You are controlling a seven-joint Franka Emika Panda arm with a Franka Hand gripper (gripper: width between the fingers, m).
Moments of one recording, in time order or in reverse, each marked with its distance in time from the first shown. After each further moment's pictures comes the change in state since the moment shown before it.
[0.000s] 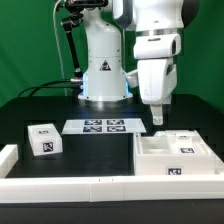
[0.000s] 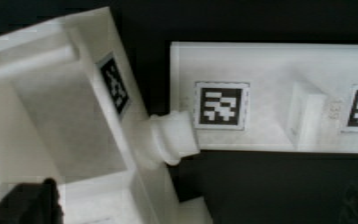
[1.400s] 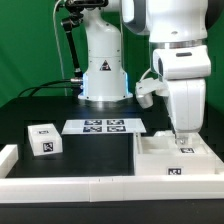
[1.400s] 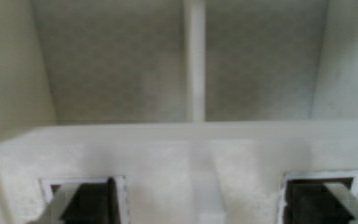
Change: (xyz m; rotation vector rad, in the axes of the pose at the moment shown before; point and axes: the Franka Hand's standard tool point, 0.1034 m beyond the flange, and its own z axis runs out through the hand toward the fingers) arm 0.036 0.085 0.013 0.073 -0.005 -0.259
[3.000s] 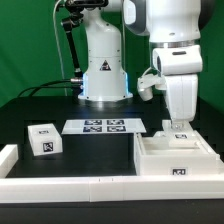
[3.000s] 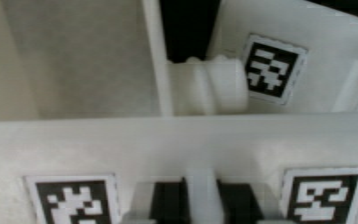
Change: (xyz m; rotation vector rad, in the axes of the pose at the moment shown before) arm 0.008 -0.059 0.008 0.005 0.010 -0.006
